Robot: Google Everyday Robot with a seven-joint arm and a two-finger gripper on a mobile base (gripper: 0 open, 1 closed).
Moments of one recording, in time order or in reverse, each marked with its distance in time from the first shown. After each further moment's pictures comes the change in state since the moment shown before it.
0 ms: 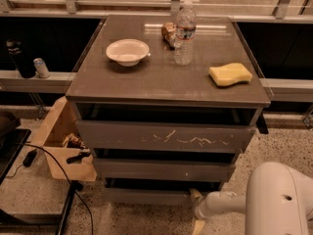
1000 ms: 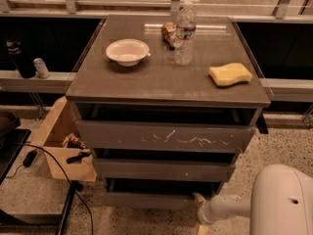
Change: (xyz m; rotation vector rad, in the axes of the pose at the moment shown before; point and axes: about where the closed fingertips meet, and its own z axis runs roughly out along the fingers) arm 0.016 0.020 -0.009 -0.029 0.015 0.039
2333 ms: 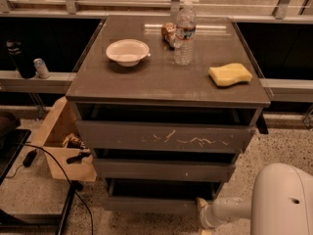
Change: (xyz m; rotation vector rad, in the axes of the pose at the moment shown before) arm 0.009 0.028 -0.007 -0.063 0.021 0.033
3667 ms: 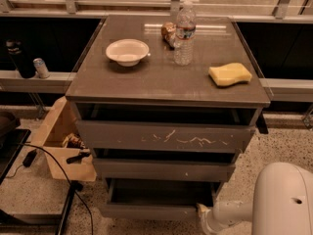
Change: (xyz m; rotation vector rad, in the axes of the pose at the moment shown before) arm -0.003 0.023 -0.006 -0.052 0.005 0.009
